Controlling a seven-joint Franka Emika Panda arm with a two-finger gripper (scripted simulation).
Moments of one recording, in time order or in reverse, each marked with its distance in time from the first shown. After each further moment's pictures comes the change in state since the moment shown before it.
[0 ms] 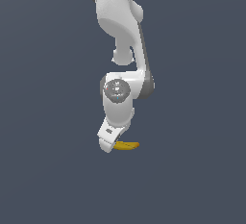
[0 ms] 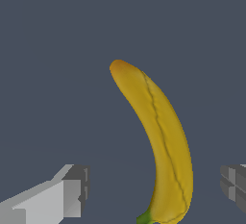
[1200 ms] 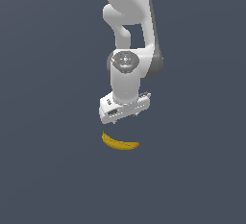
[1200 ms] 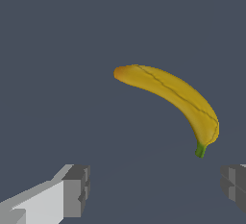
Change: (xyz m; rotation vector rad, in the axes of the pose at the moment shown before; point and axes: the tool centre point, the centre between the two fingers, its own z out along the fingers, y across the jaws) arm -0.005 -0.056 -0.055 0.016 0.002 0.641
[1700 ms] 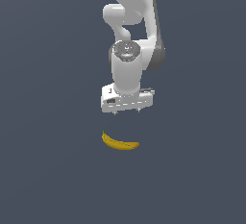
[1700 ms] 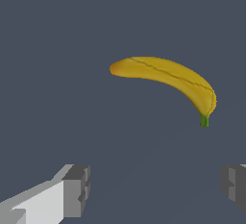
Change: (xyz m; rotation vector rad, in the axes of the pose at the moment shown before) arm -0.017 -0.015 -0.018 0.013 0.003 0.236
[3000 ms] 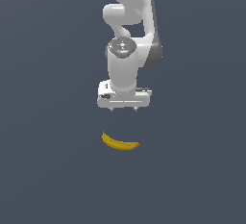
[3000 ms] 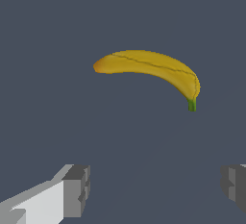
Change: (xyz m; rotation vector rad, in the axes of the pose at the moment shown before) arm -0.011 0.012 -0.006 -0.010 -0.009 0.136
